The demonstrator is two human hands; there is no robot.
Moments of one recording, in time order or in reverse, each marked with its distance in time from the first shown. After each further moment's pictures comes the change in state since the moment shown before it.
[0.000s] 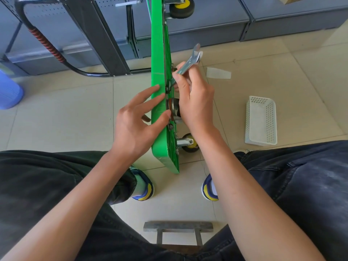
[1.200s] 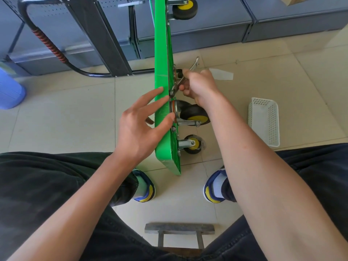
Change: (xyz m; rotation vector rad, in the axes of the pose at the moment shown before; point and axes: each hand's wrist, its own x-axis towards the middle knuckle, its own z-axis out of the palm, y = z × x) left_hand 0.000 0.002 -0.001 0.000 -0.018 -0.021; right_hand 0.063 0.032 0.021 0.361 -0.251 1.053
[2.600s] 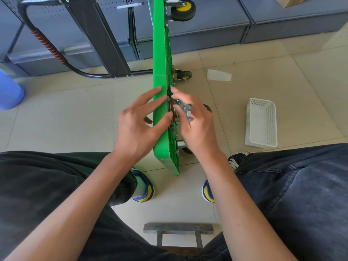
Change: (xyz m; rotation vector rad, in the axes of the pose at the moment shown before) left_hand 0.000 -0.002 0.001 -0.013 0.021 0.051; right_hand -0.098 0.068 -0.020 -0.528 0.088 -1.164
